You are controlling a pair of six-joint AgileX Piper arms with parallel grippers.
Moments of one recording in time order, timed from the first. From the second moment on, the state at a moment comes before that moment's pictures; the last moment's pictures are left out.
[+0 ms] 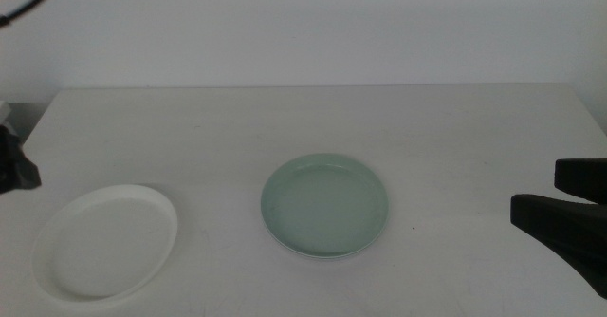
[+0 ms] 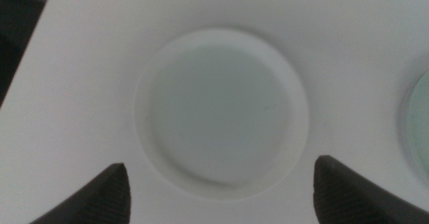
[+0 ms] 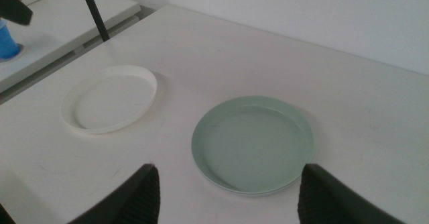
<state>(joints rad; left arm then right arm) 0.13 1.01 -0.91 -0.12 0.92 -0.15 0.31 0.64 -0.64 0.73 0.61 -0.63</state>
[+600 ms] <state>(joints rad) 0.29 1.36 -0.97 -0.15 0.85 0.13 0.31 0.64 -0.64 0.73 0.61 -0.63</state>
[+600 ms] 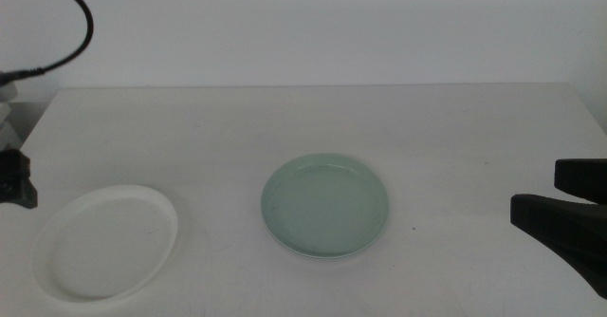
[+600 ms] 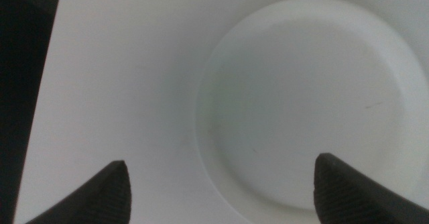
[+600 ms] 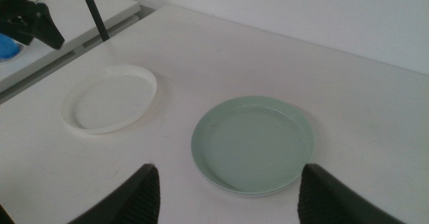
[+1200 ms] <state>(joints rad) 0.36 1.77 -1.00 -0.37 0.66 0.49 0.31 0.64 -0.64 0.73 0.61 -0.63</state>
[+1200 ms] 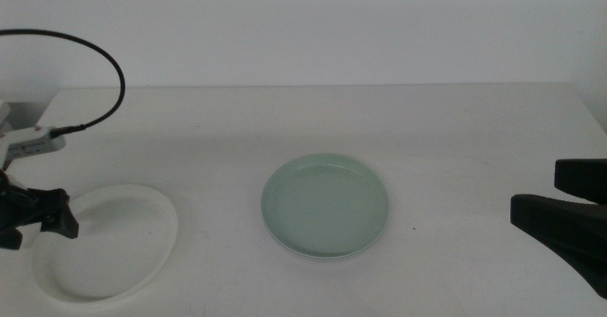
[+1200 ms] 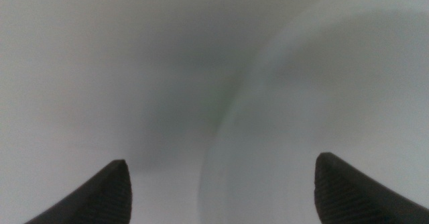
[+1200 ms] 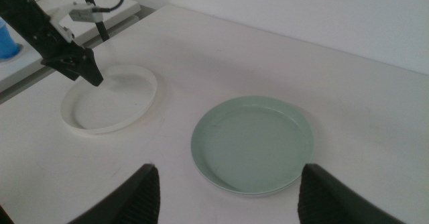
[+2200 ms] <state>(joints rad) 0.11 1.70 -1.24 -0.47 0.82 0.29 0.31 0.64 -0.64 0.73 0.61 -0.63</state>
